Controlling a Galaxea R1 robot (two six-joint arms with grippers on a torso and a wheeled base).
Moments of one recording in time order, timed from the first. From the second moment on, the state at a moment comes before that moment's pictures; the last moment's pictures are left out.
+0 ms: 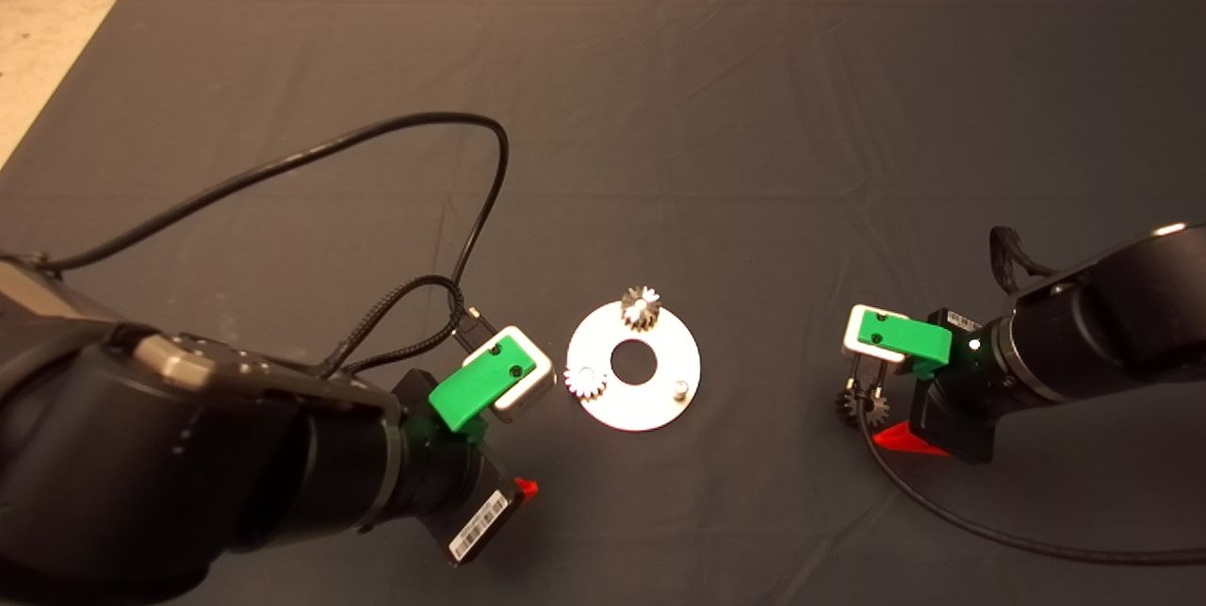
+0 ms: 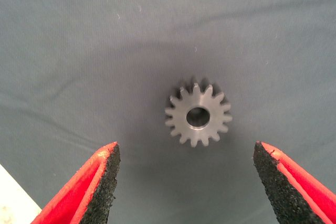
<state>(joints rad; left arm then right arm) -0.31 2.40 -0.34 0.65 1.48 -1.24 0.24 2.17 -0.58 -0.46 -1.48 0.56</state>
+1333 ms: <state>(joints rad) -0.32 2.40 -0.34 0.65 1.43 -1.24 0.17 2.19 -0.67 -0.46 -1.52 0.55</state>
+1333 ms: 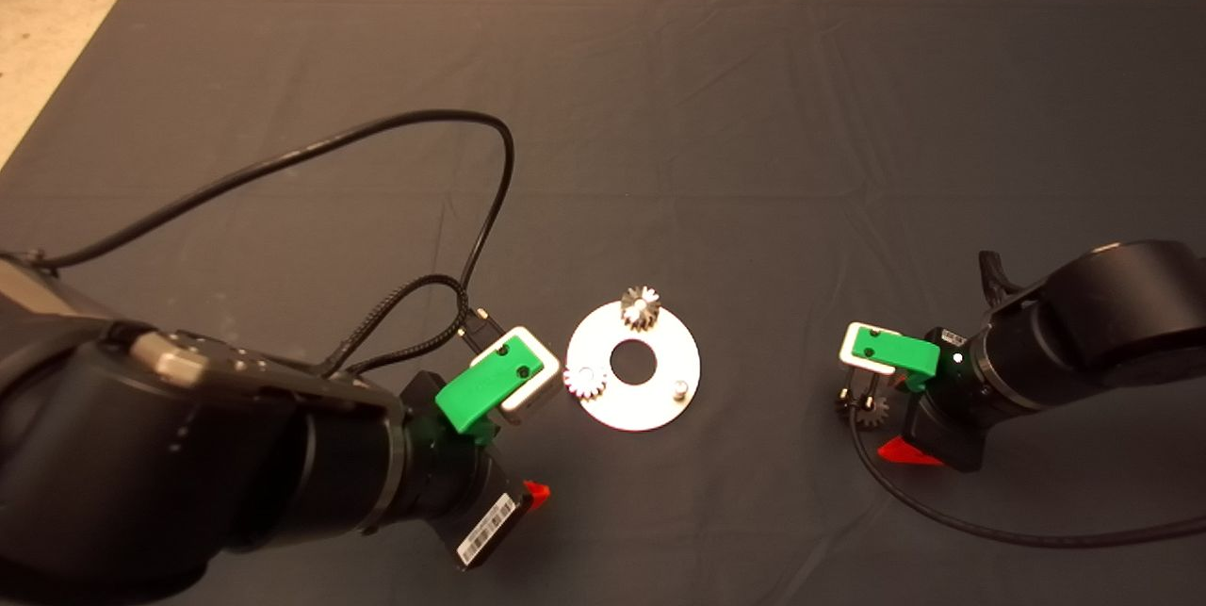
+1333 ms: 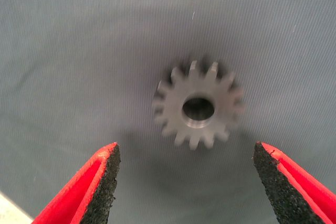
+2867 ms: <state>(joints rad) -0.32 2.35 -0.34 0.65 1.38 -1.22 0.13 2.26 -0.73 -0.46 -1.52 0.54</state>
